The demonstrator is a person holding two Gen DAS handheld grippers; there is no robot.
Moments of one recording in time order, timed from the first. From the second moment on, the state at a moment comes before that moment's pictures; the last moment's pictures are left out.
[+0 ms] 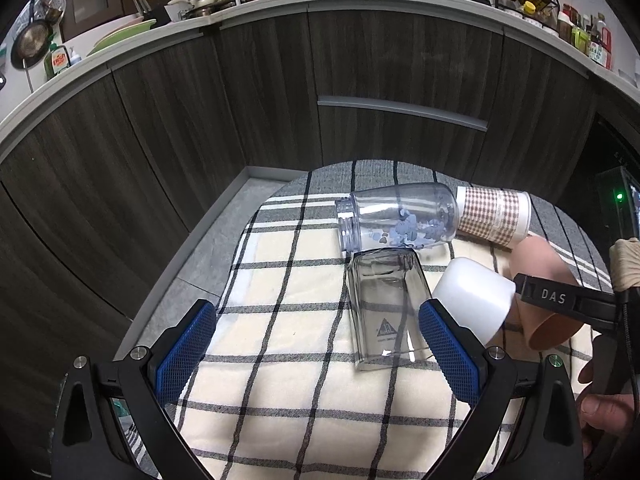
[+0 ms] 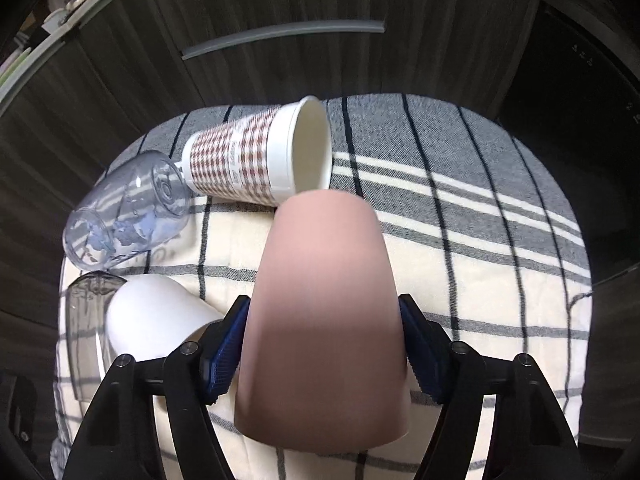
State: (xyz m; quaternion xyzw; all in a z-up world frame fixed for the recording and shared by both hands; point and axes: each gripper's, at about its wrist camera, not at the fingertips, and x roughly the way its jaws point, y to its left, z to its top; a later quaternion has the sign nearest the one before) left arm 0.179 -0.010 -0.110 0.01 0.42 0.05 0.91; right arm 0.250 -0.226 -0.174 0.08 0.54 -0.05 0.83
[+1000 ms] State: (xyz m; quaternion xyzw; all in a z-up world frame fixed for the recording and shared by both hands) left arm 0.030 0.056 -0.090 0.03 0.40 0.05 0.91; right arm 0.046 -0.149 -0.141 0.10 0.49 -0.01 0.87
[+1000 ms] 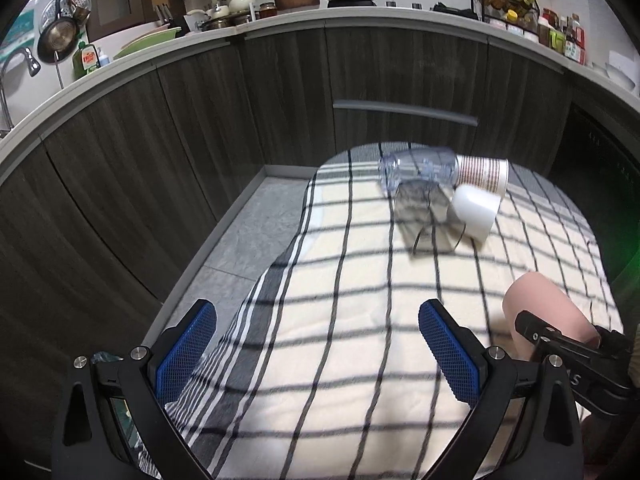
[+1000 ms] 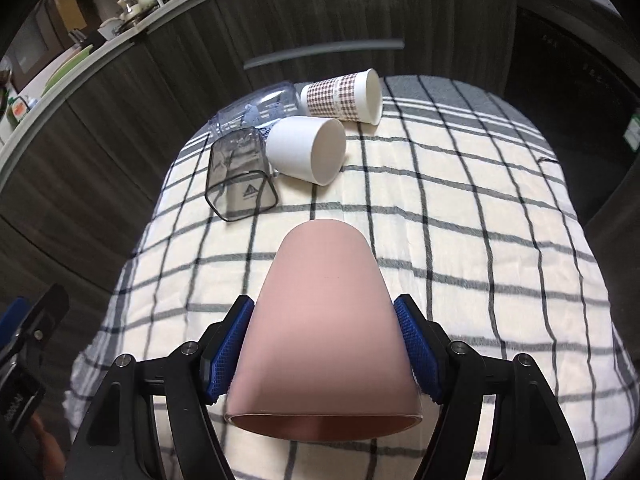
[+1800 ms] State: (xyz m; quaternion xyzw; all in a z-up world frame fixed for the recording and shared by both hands) left arm 0.023 0.033 -0.091 0.04 0.42 0.02 0.90; right arm 0.017 -0.163 -0.136 0.12 0.49 -0.03 0.86
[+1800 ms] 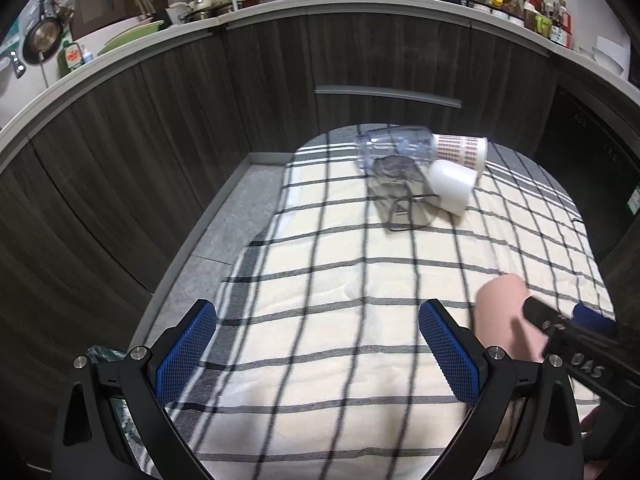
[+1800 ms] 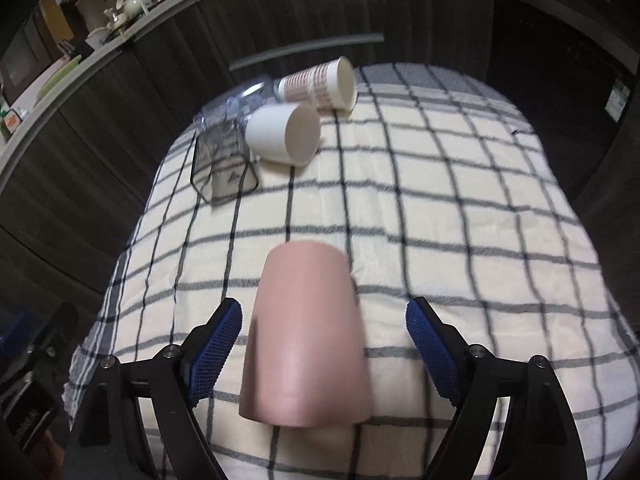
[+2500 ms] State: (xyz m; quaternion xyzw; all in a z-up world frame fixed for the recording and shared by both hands) left arm 0.092 -0.111 -0.130 0.08 0.61 -0.10 0.78; right arm 0.011 -0.255 -0.046 0.03 0.40 -0.11 0.91
